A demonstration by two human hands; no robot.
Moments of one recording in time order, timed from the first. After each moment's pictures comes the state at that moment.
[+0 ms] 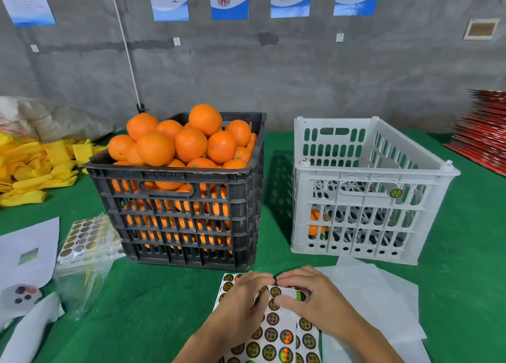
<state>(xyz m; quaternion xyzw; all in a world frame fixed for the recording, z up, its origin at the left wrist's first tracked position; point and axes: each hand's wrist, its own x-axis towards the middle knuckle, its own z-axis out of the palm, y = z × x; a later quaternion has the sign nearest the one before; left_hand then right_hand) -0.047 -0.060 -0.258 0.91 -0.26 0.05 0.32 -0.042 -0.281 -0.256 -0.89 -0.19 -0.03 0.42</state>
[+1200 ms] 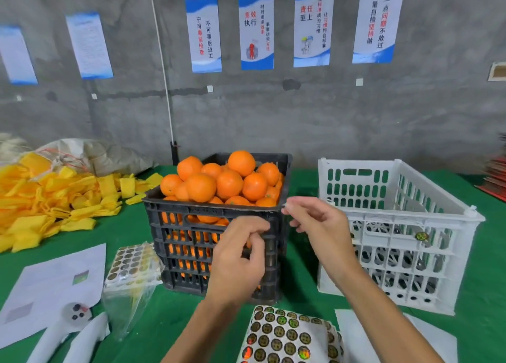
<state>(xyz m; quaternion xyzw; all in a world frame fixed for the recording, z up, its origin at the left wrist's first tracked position) -0.048 -0.034 -0.098 0.72 -0.26 0.48 0.42 -0.033 -0.206 -0.055 -0.66 -0.17 -0.18 0.71</state>
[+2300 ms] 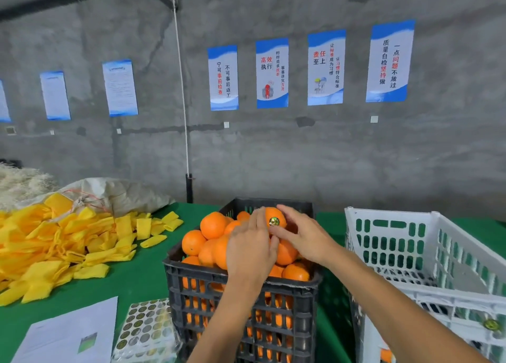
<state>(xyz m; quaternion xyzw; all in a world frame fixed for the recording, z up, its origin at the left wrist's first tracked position) 0.068 0.001 -0.007 0.92 -0.02 0.38 0.03 0.131 -0.152 0.008 -0.89 -0.25 -0.13 0.35</state>
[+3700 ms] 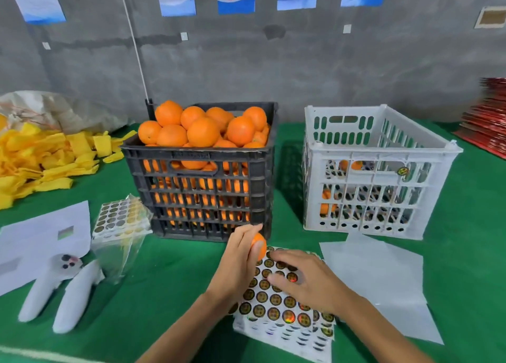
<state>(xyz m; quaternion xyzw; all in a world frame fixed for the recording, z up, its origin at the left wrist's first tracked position) -0.059 -0.023 -0.245 0.88 -0.22 0.20 0.37 -0.075 -0.237 -0.240 -0.92 -0.23 -0.02 0.30</state>
